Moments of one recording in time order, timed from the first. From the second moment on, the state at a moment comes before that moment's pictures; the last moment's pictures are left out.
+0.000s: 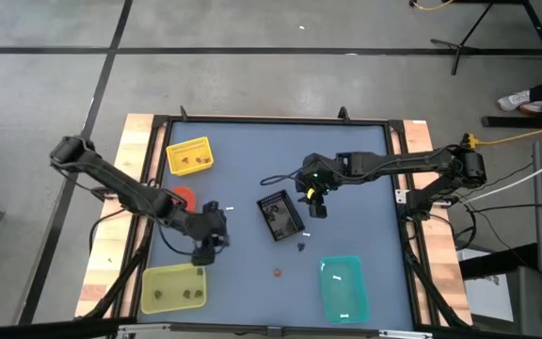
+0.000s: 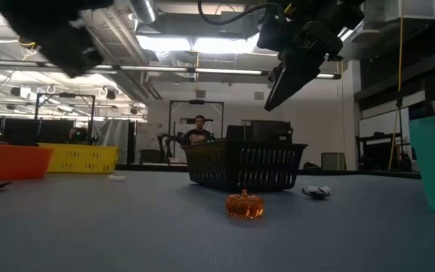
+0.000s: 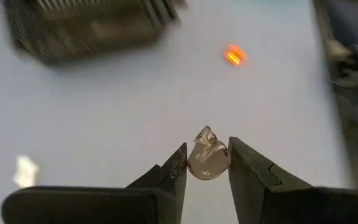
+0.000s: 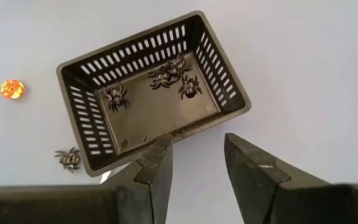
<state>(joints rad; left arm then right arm) -0.44 1.23 0.75 -0.35 -0.16 -0.53 -0.08 1.52 1.09 -0.52 -0.15 -0.11</state>
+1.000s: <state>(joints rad) -0.83 1.20 0.75 -0.61 0.20 -1.54 -0.08 1.52 1.09 -0.52 -0.15 -0.11</state>
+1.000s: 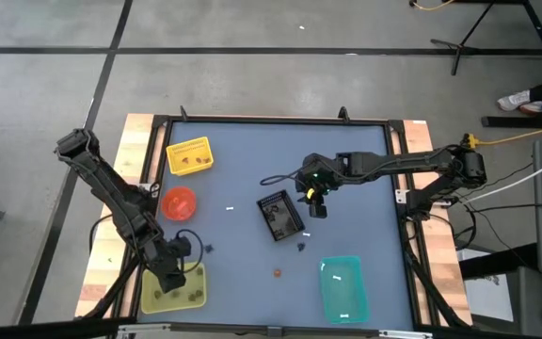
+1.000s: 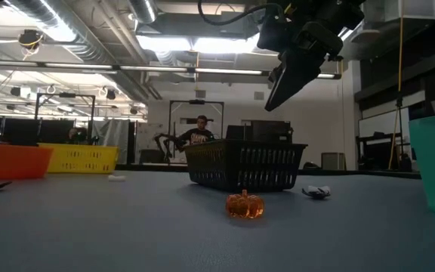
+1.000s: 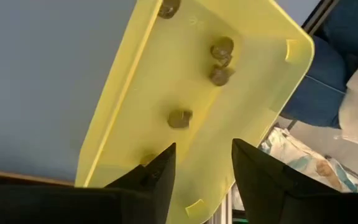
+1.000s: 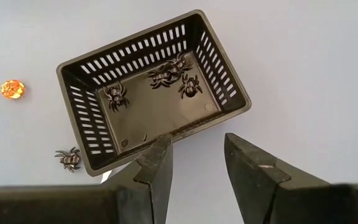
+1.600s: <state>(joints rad) -0.83 1.20 0.75 -0.61 -0.01 -1.54 -0.08 1.52 1.09 -0.53 -0.15 -0.11</state>
